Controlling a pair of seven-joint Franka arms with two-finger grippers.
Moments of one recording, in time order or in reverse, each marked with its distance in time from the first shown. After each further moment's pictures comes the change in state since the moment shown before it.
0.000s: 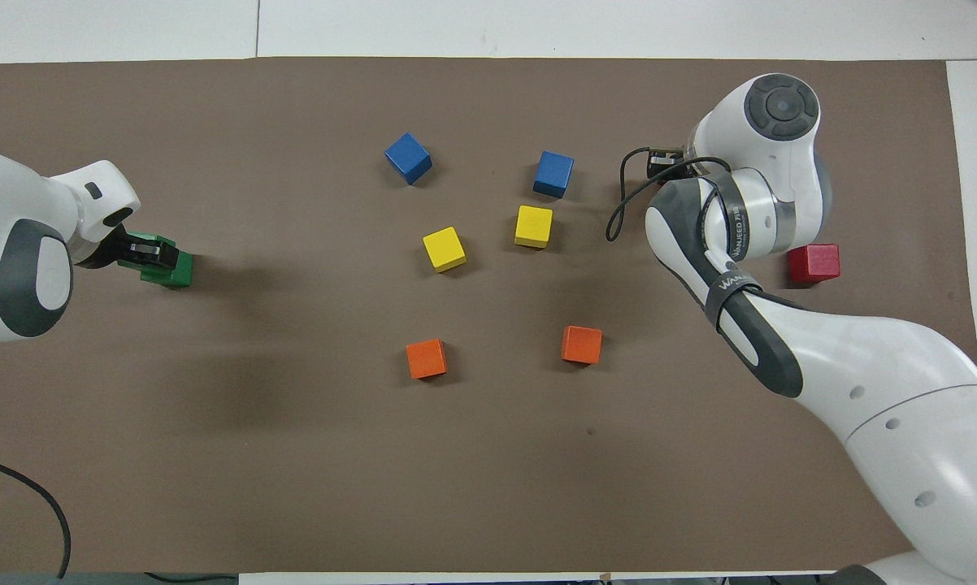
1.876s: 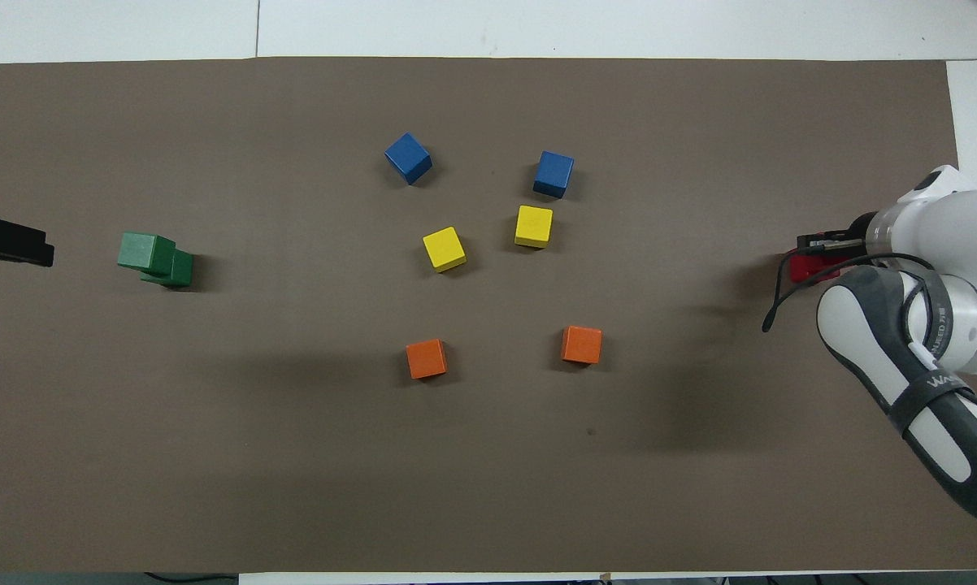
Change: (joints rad) left arm -0.011 -0.267 -0.013 0.321 -0.002 -0.574 -0.118; right arm -0.268 -0.429 0.000 -0.585 0.000 0.232 -0.455
